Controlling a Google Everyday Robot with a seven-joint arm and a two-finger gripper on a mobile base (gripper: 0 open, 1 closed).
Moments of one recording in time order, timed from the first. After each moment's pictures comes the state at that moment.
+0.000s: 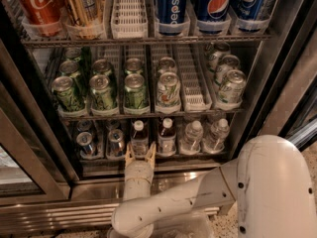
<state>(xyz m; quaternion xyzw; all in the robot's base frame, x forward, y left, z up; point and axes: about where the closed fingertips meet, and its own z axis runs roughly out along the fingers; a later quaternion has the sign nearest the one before) 0.609 0.041 0.594 0.02 0.71 -0.03 0.70</state>
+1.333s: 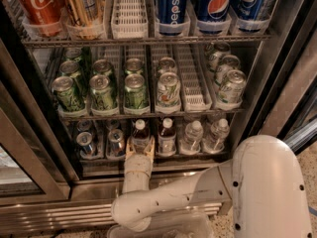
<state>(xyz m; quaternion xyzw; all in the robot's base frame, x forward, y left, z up) 0.635 0.041 0.600 0.03 0.70 -0.04 0.72</state>
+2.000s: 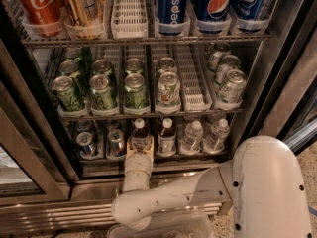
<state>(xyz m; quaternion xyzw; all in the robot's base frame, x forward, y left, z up) 0.639 0.041 0.603 0.03 0.69 -0.03 0.72</state>
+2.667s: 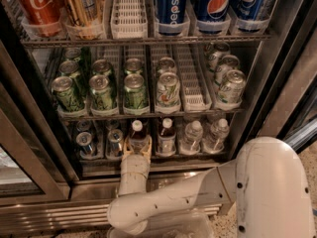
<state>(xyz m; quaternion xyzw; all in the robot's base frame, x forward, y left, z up) 0.623 0.053 0.620 0.05 0.68 -0.01 0.73</state>
